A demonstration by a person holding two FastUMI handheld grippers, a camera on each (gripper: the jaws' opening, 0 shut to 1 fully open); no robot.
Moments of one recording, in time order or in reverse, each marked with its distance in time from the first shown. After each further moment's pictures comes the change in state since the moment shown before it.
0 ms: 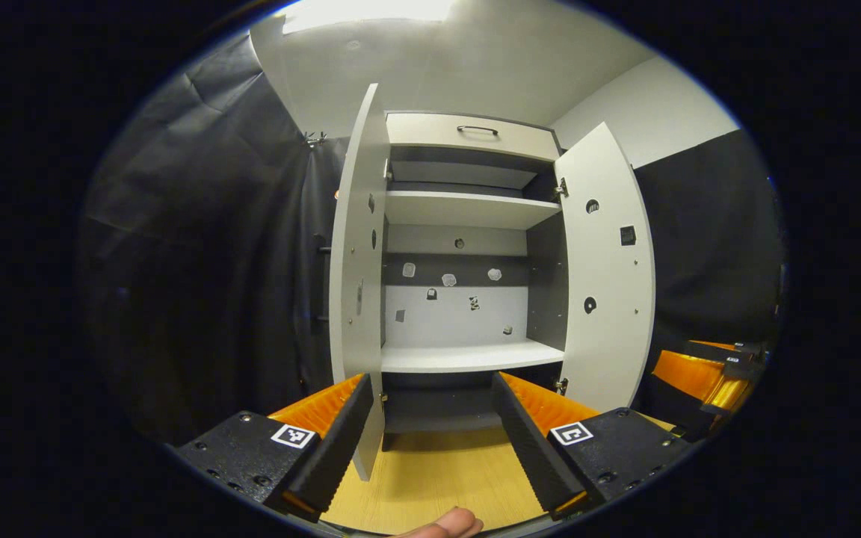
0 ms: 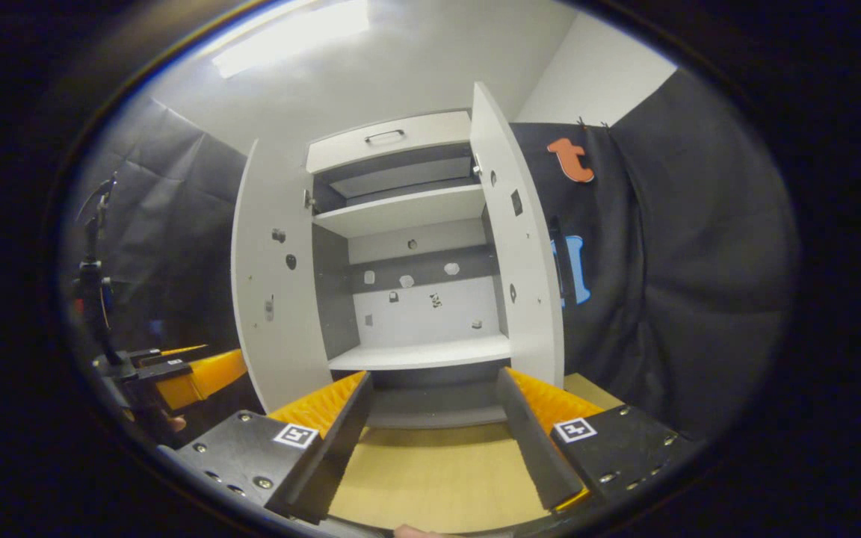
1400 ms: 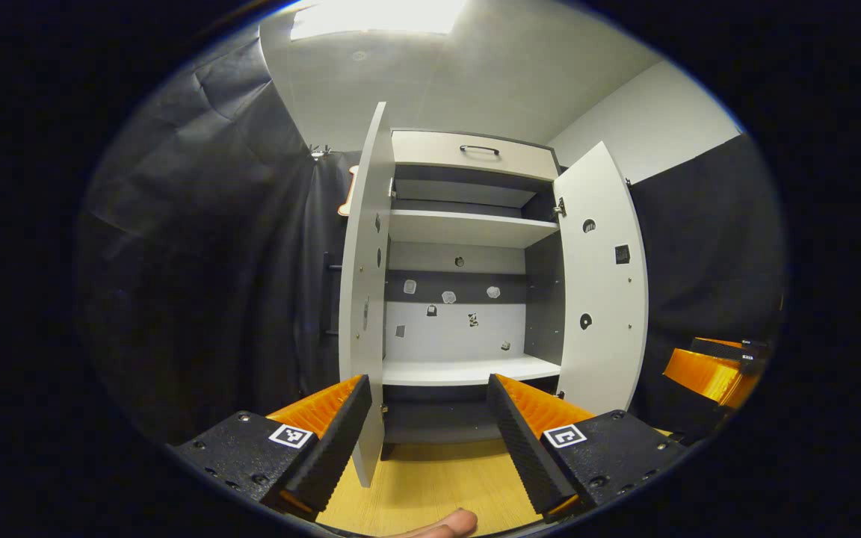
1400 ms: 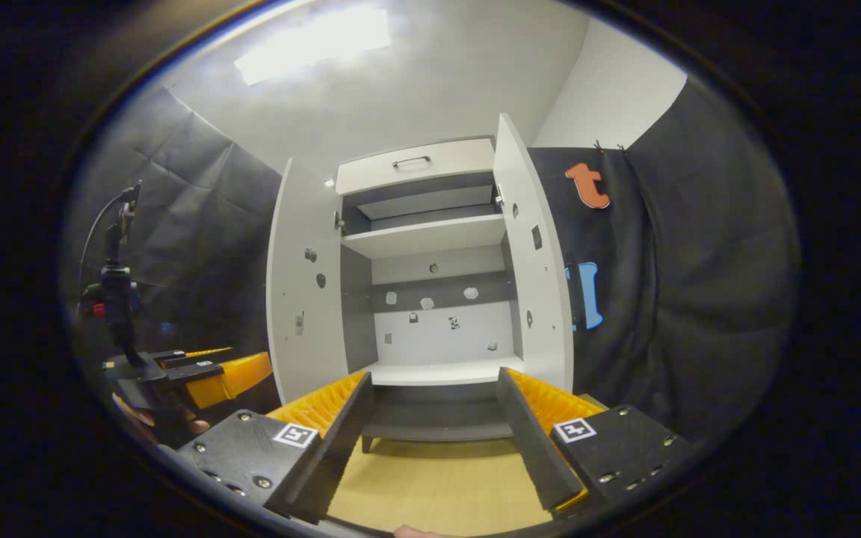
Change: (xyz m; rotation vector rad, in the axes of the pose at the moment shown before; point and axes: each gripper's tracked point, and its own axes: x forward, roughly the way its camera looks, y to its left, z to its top) left arm -0.012 0.001 0.021 0.002 -0.064 -0.010; right arm -0.028 0.027 0.018 0.002 -0.074 0.088
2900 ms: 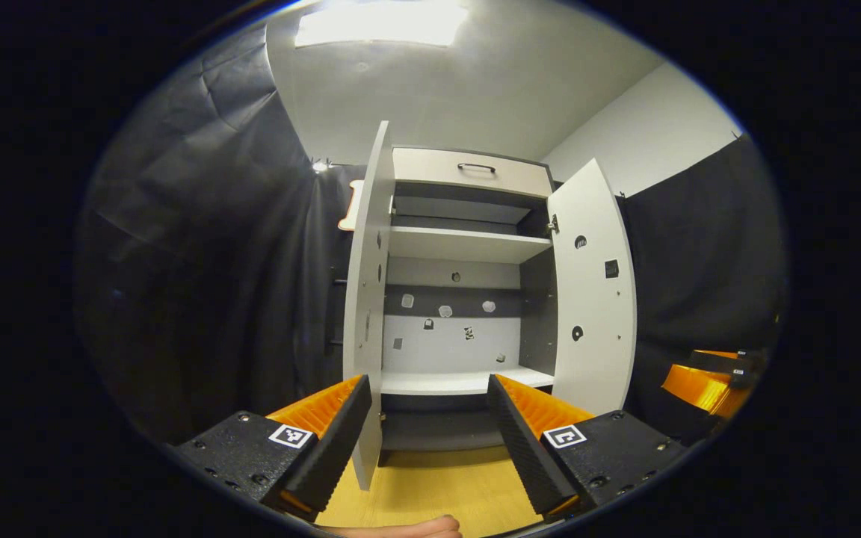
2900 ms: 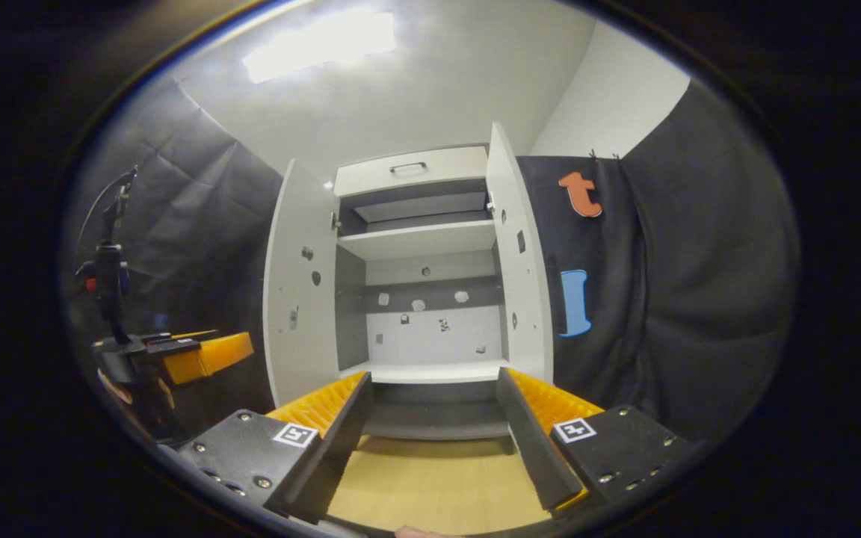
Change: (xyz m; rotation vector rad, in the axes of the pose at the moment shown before) left arm -0.019 -0.006 0.009 -0.010 -0.051 -0.030; right arm -0.022 -0.020 -0.006 -0.022 -0.027 -0.022
